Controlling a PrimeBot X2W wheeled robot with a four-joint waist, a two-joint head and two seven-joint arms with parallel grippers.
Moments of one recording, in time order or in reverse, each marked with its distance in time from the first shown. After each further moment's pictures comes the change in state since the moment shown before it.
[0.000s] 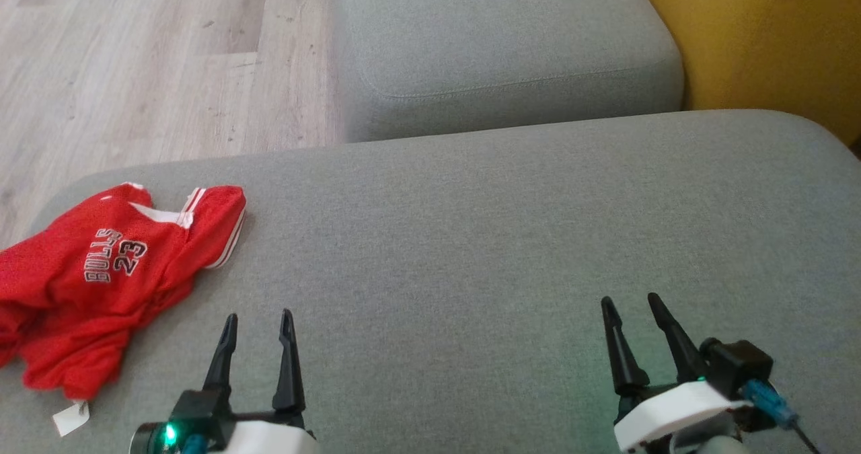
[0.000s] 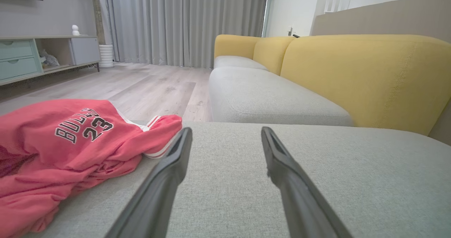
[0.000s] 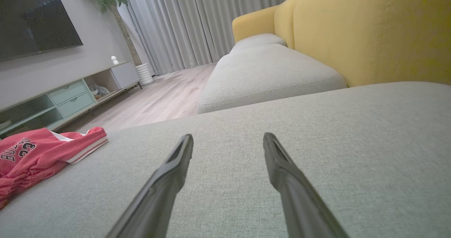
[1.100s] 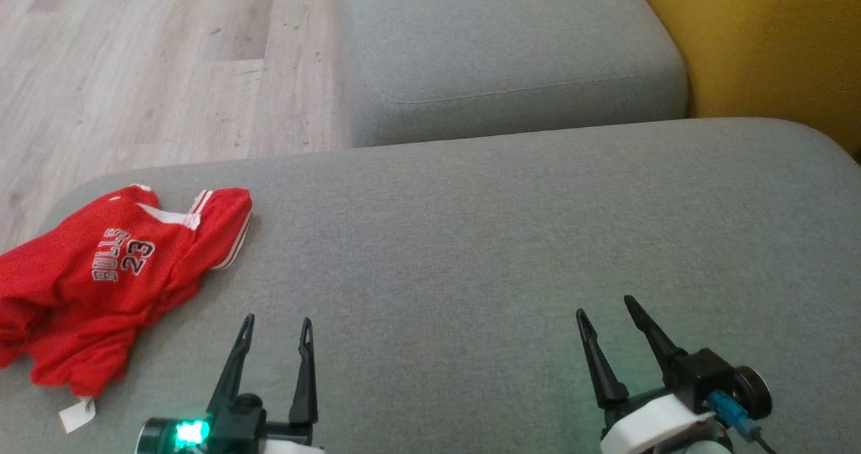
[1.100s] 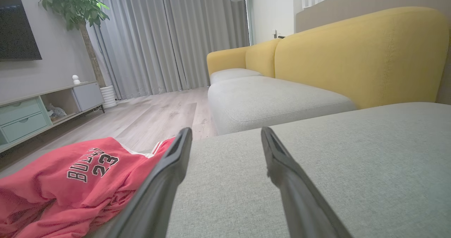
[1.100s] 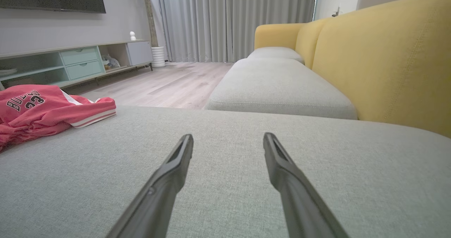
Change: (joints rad) left arm 0.020 -0.012 0.000 0.008 0.249 0.017 -0.056; right arm 0.004 -0.001 0.036 0.010 -0.236 0.000 -0.057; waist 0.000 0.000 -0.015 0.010
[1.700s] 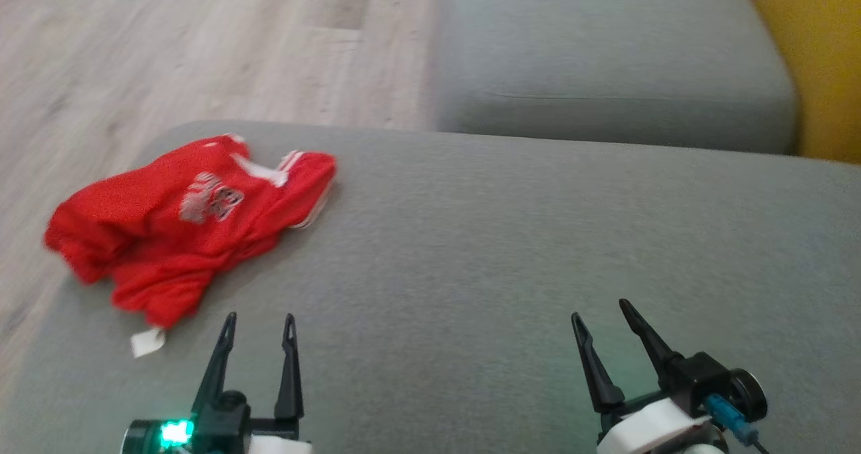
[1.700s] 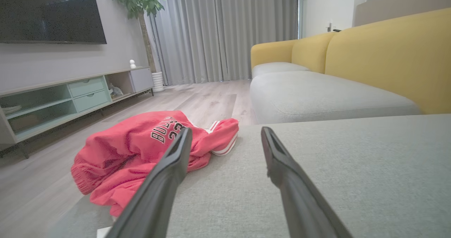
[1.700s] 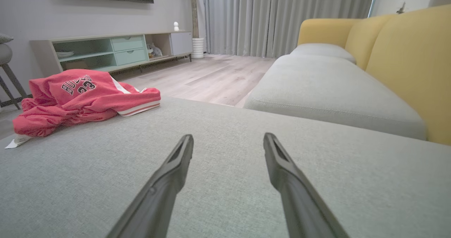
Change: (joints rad) left arm 0.000 -0.005 0.044 -0.001 0.001 0.000 0.000; right arm 0.008 0.000 0.015 -0.004 0.007 0.000 -0.002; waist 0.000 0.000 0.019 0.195
